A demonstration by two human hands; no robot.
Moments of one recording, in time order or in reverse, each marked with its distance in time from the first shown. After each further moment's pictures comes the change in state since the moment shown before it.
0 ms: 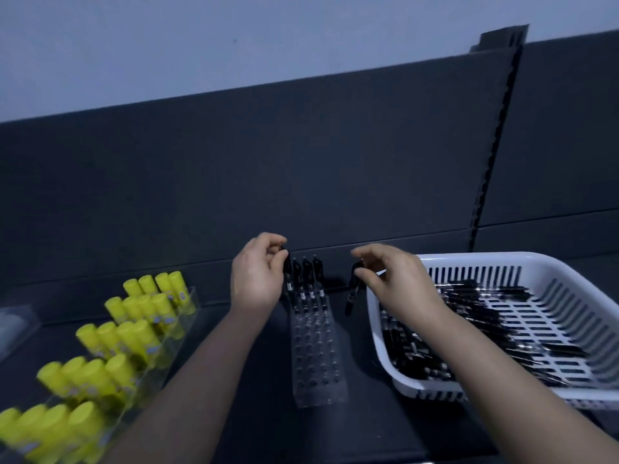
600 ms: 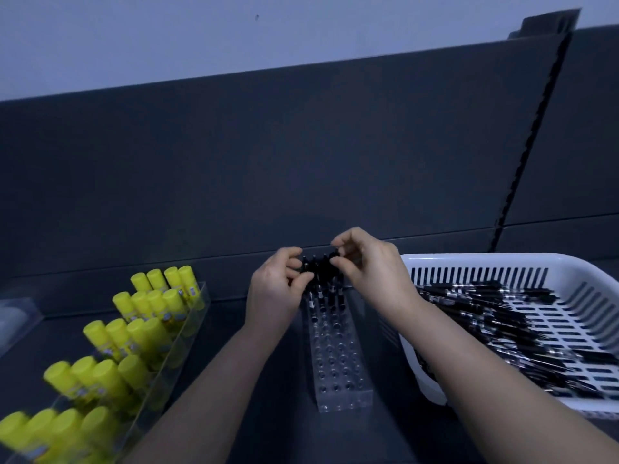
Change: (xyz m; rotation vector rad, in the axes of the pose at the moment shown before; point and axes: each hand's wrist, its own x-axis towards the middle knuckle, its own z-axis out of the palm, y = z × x) left_hand -0.014 -0.035 0.007 -0.083 -0.102 0.052; right_hand 0.034 -0.031 0.054 0.094 0.014 -0.033
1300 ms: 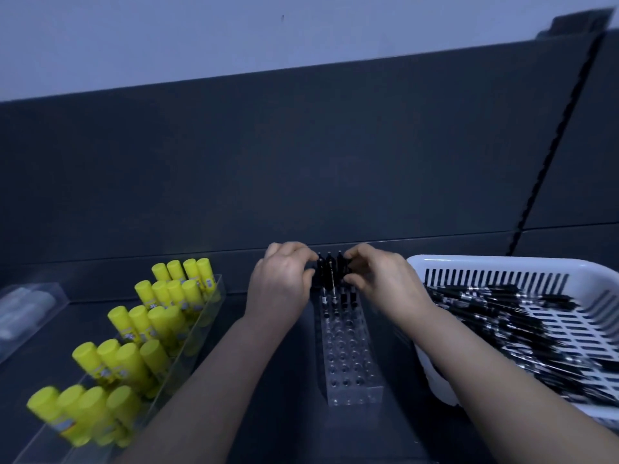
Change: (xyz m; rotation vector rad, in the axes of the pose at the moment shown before) left_hand -0.001 0.013 -0.025 0.381 0.002 0.240; right_hand -0.007 0.018 0.008 -0.241 -0.132 -0.016
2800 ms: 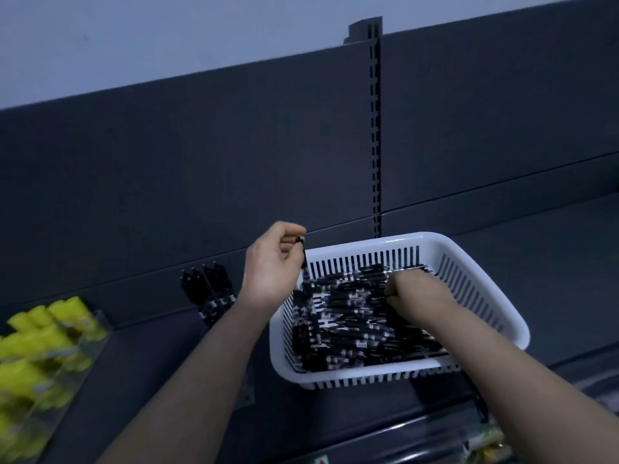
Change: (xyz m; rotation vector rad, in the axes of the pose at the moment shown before) left_hand 0.044 0.181 0.069 -0.586 -0.142 -0.214; right_hand -0.095 0.179 -0.120 -0.437 -0.260 0.414
